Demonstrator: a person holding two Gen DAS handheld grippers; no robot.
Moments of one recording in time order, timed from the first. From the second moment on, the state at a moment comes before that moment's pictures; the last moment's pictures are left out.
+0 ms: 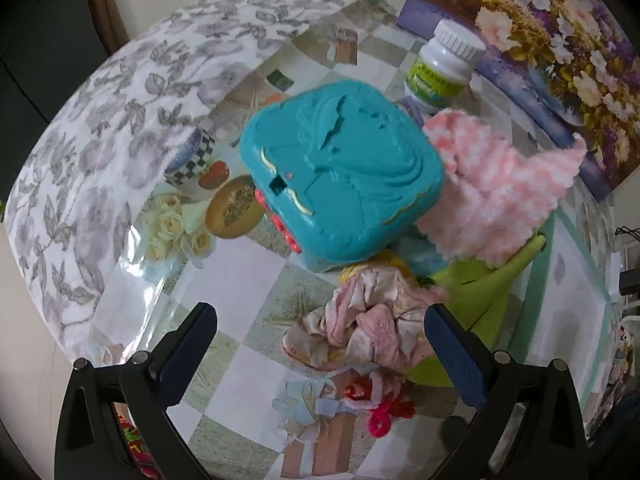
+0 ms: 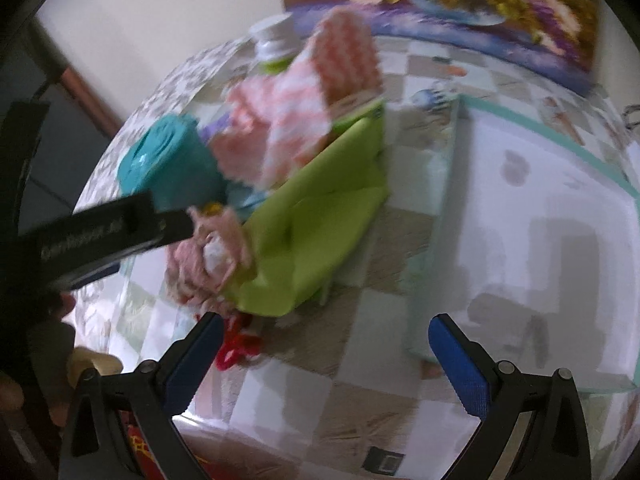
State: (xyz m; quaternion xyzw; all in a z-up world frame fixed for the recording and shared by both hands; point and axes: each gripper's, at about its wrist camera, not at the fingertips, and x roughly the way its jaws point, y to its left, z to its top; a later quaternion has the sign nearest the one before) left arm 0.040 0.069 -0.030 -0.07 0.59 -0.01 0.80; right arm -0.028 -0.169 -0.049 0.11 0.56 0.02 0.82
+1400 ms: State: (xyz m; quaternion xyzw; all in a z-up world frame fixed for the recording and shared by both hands) left arm 0.069 0.020 -0.073 -0.06 0.65 -0.01 0.76; right arm -0.006 -0.149 -0.096 0.07 0.60 0.07 0.80
